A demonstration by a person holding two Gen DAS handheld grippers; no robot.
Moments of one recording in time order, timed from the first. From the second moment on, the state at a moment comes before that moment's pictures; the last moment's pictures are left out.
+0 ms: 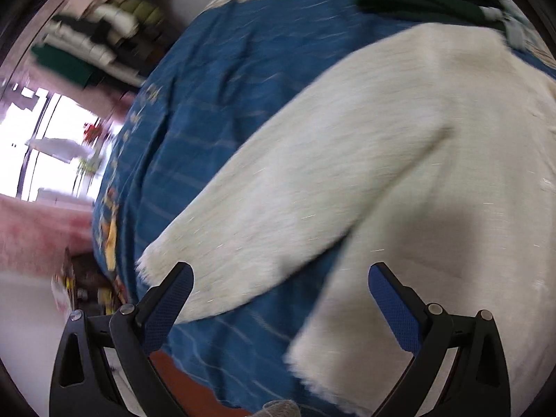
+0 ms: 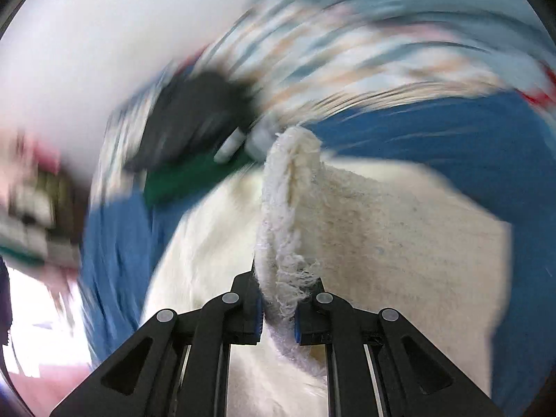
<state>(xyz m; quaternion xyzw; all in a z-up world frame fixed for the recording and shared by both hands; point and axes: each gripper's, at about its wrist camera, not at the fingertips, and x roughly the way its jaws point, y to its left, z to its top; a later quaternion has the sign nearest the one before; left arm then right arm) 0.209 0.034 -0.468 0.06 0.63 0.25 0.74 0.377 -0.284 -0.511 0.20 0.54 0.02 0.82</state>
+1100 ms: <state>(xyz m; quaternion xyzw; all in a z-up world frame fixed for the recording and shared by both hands) 0.138 0.175 -0.520 -0.23 0.64 0.32 0.66 0.297 -0.390 -0.713 0.09 0.70 -0.18 0.69</state>
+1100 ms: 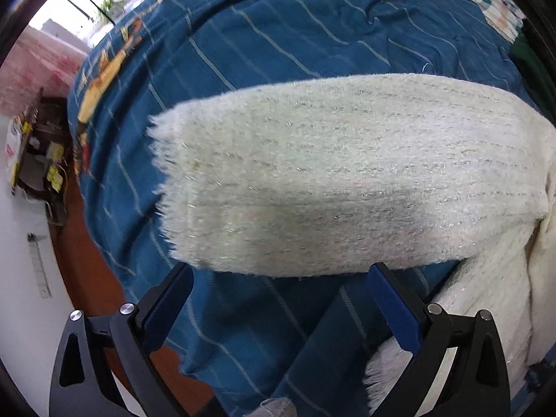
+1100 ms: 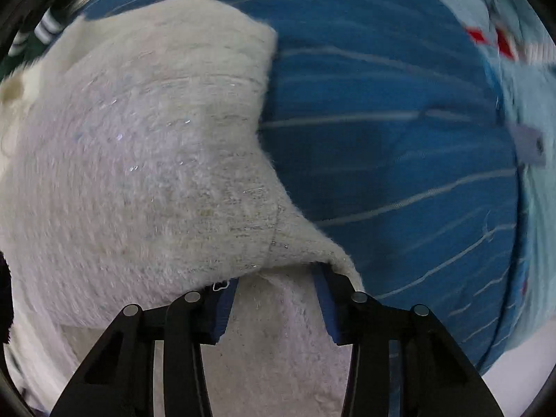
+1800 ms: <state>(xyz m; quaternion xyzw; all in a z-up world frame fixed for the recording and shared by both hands) 0.206 0.299 -0.486 -0.23 0.51 0.42 0.72 0.316 -0.148 -0.701 0.03 0.67 -0.10 0.74</state>
